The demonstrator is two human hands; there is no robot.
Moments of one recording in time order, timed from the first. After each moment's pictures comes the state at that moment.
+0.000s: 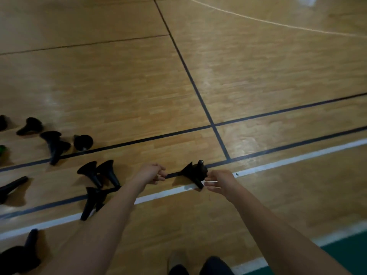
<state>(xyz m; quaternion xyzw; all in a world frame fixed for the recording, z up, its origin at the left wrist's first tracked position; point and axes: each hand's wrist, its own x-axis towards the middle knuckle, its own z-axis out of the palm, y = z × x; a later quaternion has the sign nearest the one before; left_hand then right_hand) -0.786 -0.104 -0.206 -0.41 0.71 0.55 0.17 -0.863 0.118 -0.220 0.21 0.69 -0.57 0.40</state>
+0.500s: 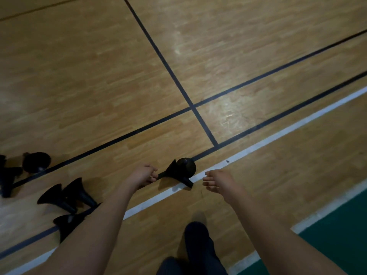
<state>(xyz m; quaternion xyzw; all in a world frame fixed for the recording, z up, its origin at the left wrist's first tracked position) -1.021 -0.119 -0.327 -0.41 0.72 0.48 0.29 -1.051 0.120 -0.341 0.33 0.65 -0.58 0.37</state>
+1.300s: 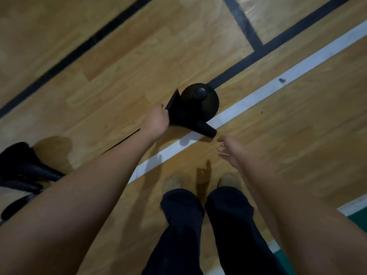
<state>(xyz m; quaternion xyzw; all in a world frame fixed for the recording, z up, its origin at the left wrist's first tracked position) -1.111 -0.156 -0.808 -0.26 0.86 0.29 0.33 -1.073 0.059 -0.851 0.47 0.57 -0.51 0.45</state>
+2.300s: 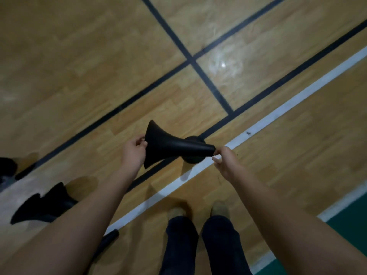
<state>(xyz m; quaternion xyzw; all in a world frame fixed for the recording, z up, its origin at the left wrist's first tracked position) -1.147 -0.196 -0.558 -0.39 0.79 0.44 0.15 -1.162 0.047 -0.609 0.48 0.53 -0.61 0.34</state>
